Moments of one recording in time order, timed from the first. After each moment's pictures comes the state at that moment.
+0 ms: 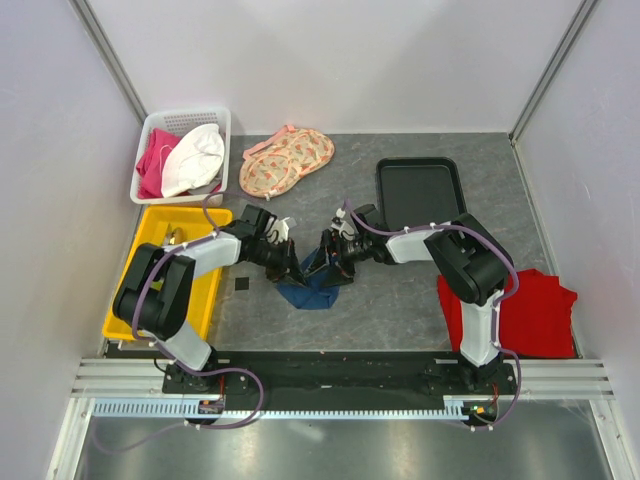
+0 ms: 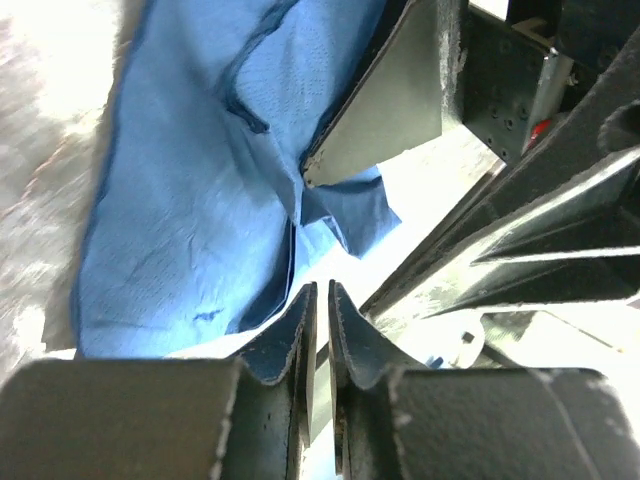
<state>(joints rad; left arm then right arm) -0.38 1.64 0.84 -0.36 0.74 -0.42 0.61 1.99 1.00 0.17 -0.85 0.92</state>
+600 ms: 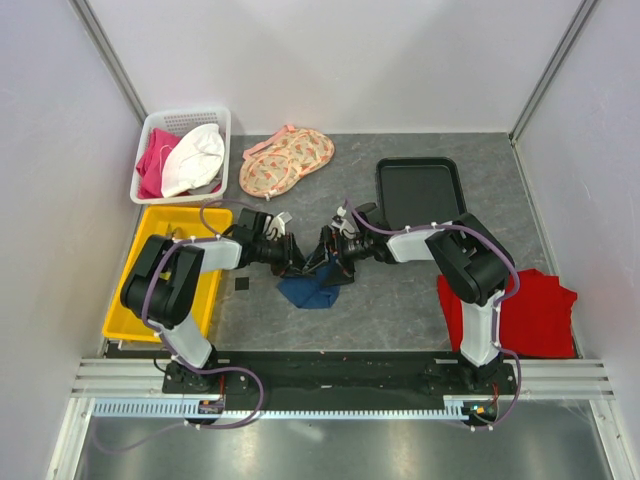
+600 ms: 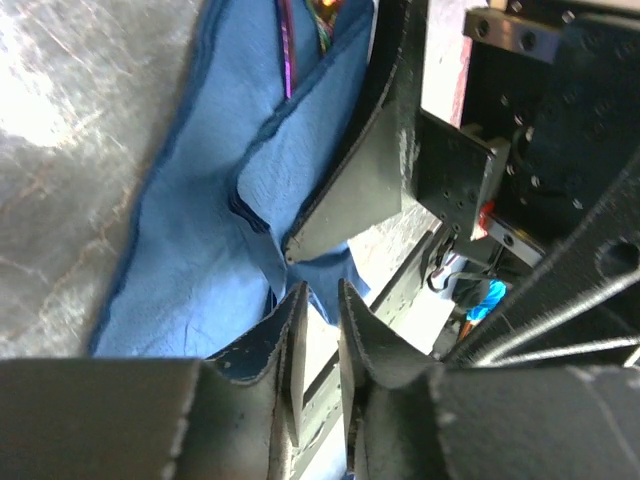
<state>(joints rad) -0.34 1.70 0.75 0.01 0.82 -0.65 0.60 1.98 1.00 0.19 -0.87 0.96</state>
